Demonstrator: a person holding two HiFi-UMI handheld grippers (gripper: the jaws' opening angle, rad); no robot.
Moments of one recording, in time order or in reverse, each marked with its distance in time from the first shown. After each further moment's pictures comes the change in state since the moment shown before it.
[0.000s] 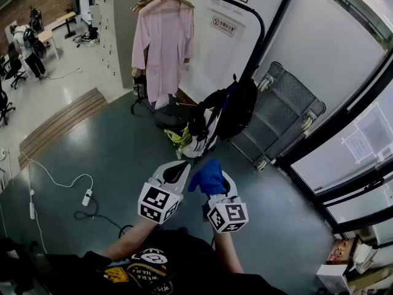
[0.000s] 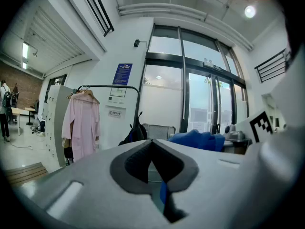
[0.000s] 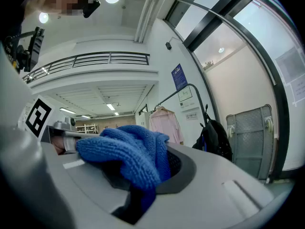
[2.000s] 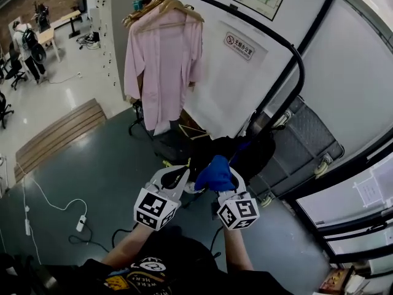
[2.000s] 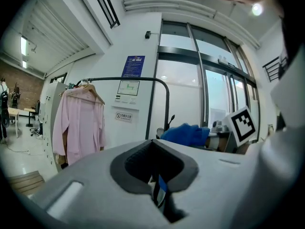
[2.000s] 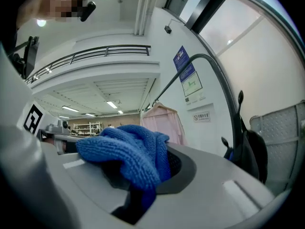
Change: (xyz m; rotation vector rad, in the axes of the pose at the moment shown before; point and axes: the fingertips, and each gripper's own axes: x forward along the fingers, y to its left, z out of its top) left arm 0.233 0.224 0.061 -0.002 -0.016 0.038; right arm 0.322 -0.153 0.054 -0.037 0.019 0.099
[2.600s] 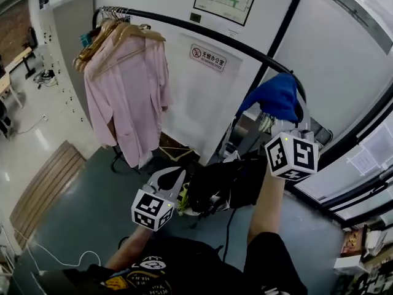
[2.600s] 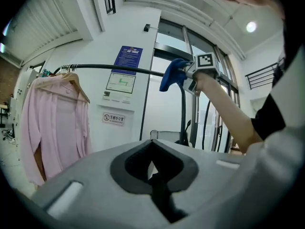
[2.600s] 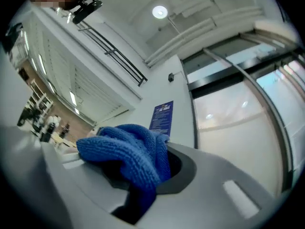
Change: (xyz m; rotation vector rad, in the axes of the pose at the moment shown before) left arm 0.128 0.142 0.054 0.023 0.024 -0.254; right arm 0.130 -0.117 0.346 -0.478 -0.438 -0.541
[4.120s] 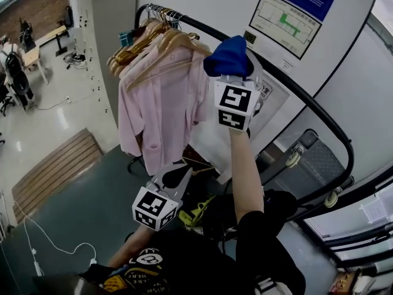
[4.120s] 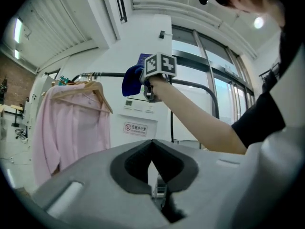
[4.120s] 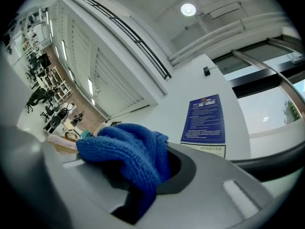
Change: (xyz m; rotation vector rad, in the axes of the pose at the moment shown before) left arm 0.004 0.149 0.050 -0.035 -0.077 0.154; right arm 0.264 0.236 -0.068 -0.184 -0.031 0.169
